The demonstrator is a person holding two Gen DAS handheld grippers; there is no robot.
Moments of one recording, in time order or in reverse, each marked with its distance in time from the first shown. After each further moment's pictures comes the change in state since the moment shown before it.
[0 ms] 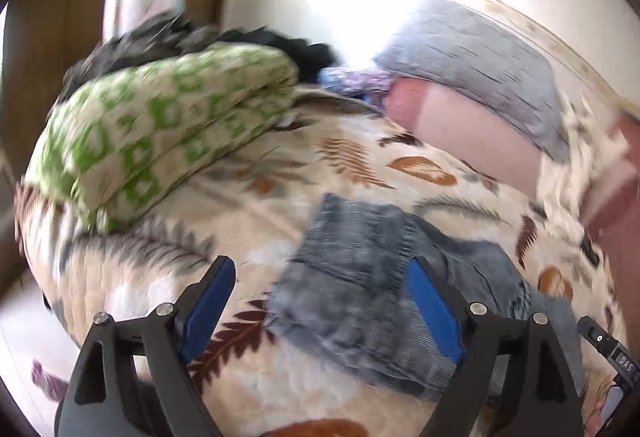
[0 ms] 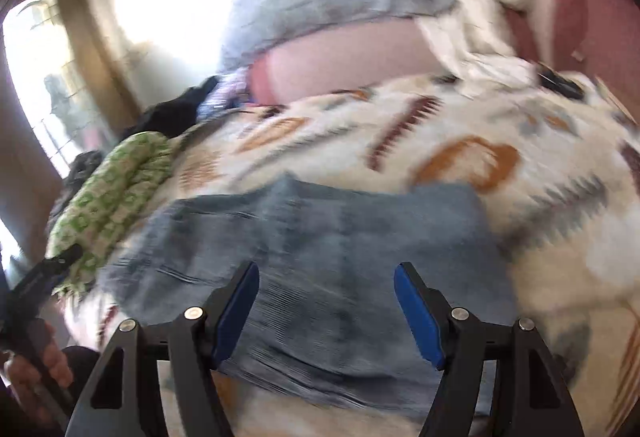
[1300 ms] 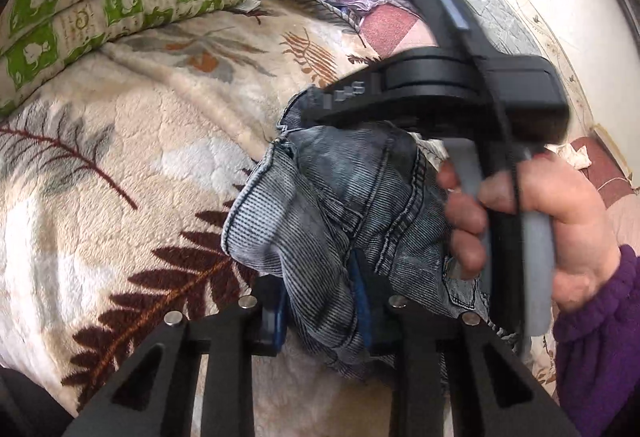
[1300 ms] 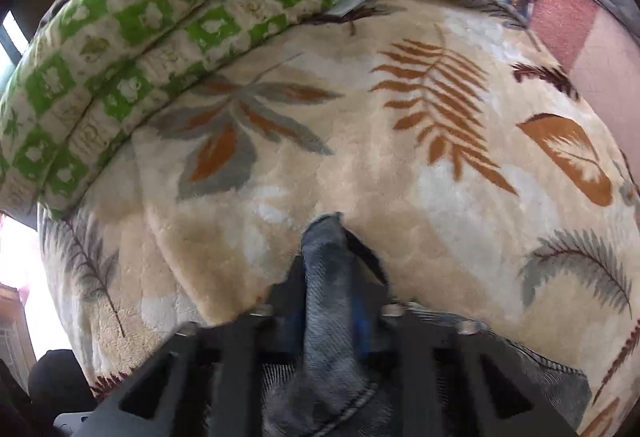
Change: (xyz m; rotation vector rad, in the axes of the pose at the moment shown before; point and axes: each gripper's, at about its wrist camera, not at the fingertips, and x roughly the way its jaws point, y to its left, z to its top) left arm 0.098 -0.002 -0.031 -0.131 0.293 -0.320; right arm 0.285 0.276 0.053 -0.621 0.565 0.113
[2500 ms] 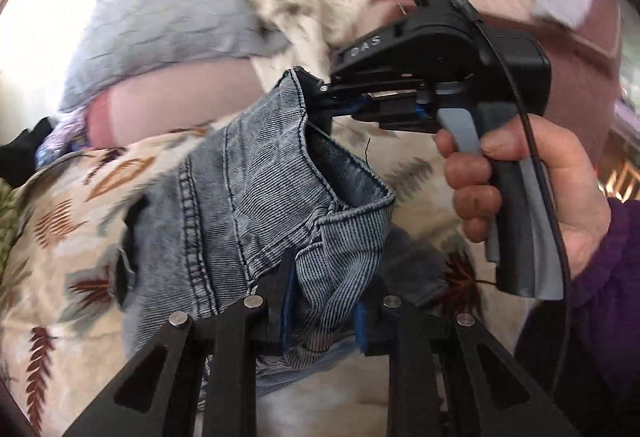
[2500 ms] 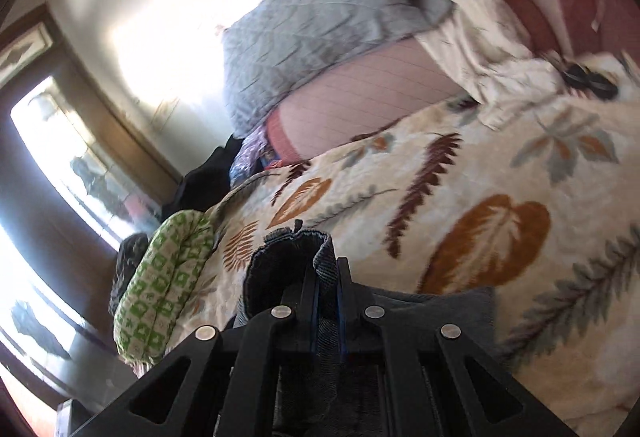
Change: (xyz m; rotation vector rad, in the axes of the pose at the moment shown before) left arm 0.017 -0.278 -0.126 0.930 -0.016 -0.203; right arm -0.232 -0.250 -0.319 0.797 -0.698 0.143
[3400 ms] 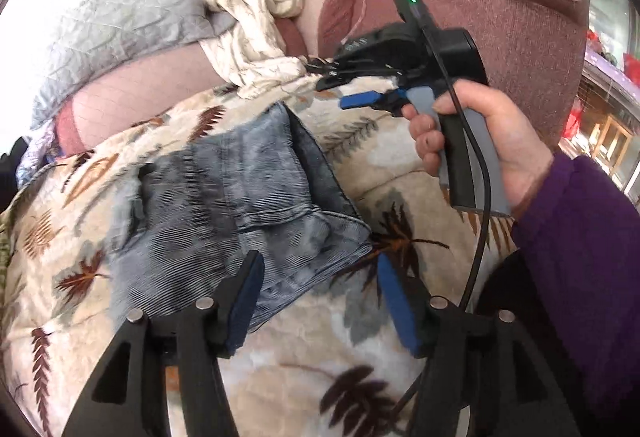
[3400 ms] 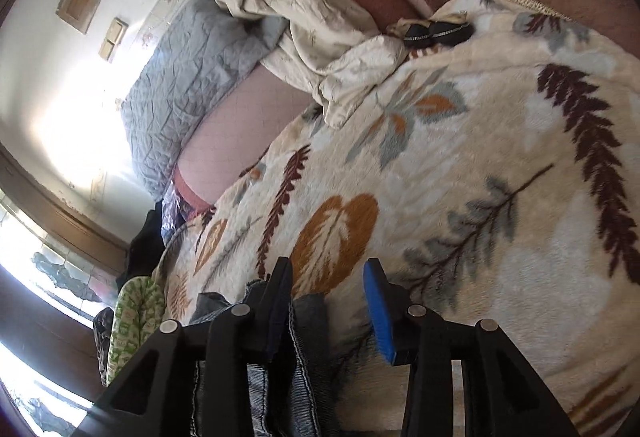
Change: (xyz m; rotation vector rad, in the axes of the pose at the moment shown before) left arm -0.019 -0.050 -0.002 0.092 0.108 -0.031; right arm -0.054 -0.131 0.002 0.282 -0.071 -0.174
